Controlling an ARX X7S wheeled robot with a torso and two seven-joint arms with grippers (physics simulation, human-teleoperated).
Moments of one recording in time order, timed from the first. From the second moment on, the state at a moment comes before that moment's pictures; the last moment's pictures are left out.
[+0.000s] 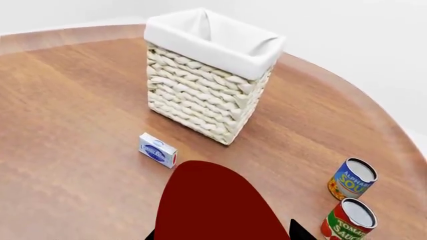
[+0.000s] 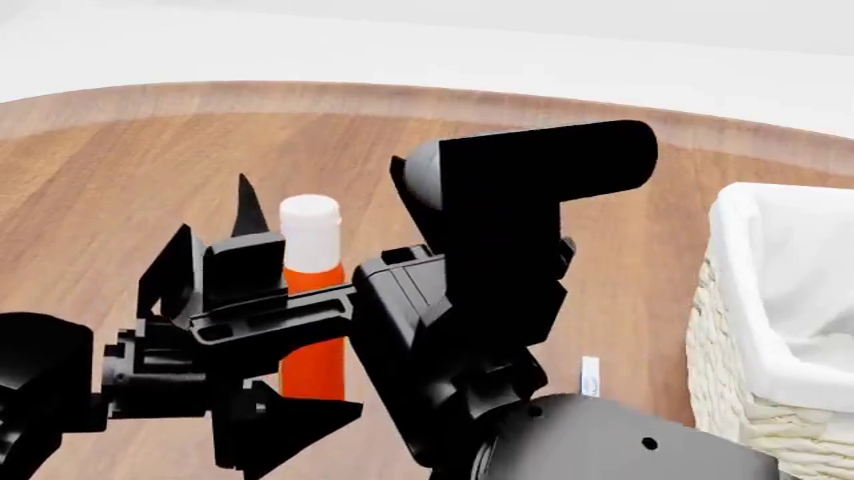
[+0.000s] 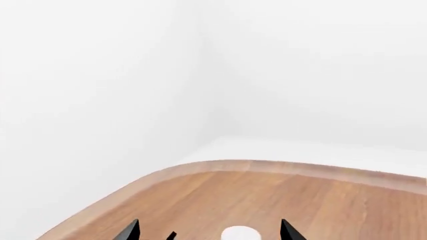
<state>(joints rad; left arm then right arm) -0.99 -0.30 0.56 -0.65 -0.48 -0.51 1.07 0.87 0.34 -0.32 -0.57 1.39 0.88 0.75</state>
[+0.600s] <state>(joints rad) -0.98 -0.30 0.58 -0.66 -0.47 -0.49 1.07 0.86 0.30 -0.37 -0.33 1.27 0.81 0.56</state>
